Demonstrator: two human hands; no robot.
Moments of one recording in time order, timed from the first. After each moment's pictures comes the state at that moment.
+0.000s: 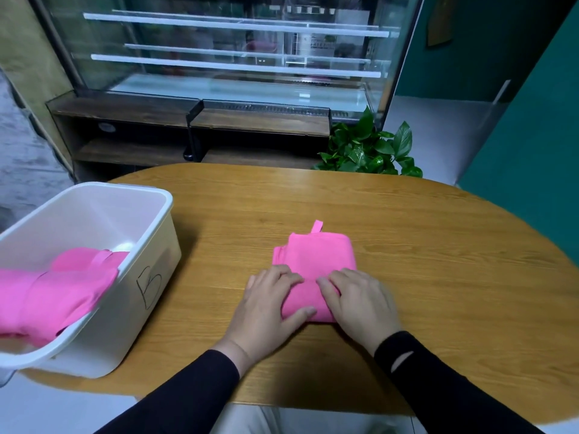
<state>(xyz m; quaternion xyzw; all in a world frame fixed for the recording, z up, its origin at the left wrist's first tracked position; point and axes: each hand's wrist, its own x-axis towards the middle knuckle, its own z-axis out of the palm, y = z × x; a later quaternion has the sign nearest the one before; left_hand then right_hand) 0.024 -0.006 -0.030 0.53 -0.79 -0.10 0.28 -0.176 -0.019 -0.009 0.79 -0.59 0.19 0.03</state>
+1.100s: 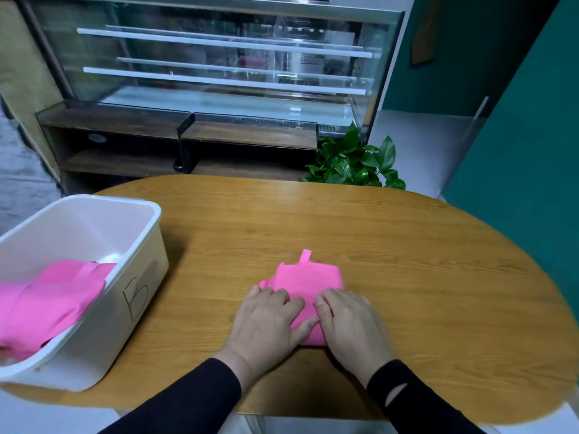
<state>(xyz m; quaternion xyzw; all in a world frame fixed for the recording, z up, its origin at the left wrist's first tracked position) -0.004 0.000 -0.016 0.50 -0.84 0.12 0.18 -0.184 0.011 -0.005 0.77 -0.61 0.21 -0.02</state>
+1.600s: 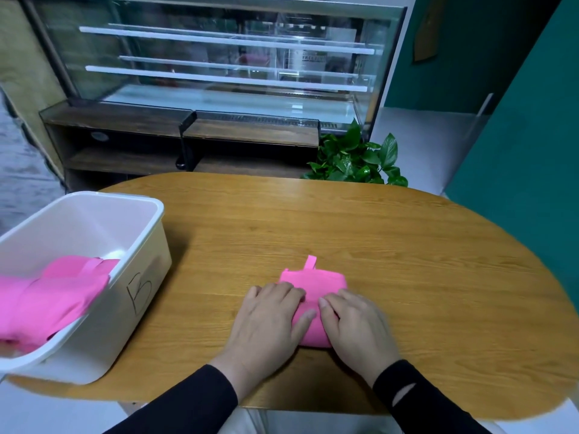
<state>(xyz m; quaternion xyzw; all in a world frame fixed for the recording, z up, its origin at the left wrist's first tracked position) -0.004 0.015 -0.007 0.53 -0.82 0.05 0.22 -0.189 0.018 -0.007 0.77 -0.60 0.23 -0.01</state>
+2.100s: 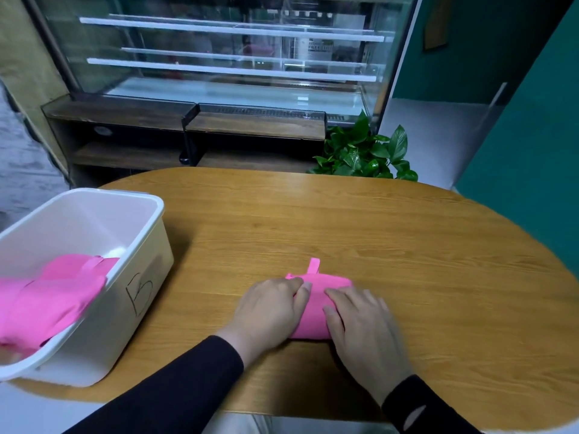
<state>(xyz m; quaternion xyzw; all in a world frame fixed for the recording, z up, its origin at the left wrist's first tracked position) -0.006 -0.015 0.013 0.58 -0.78 -0.10 0.18 -0.187 0.022 -0.009 0.78 -0.59 0.22 0.04</state>
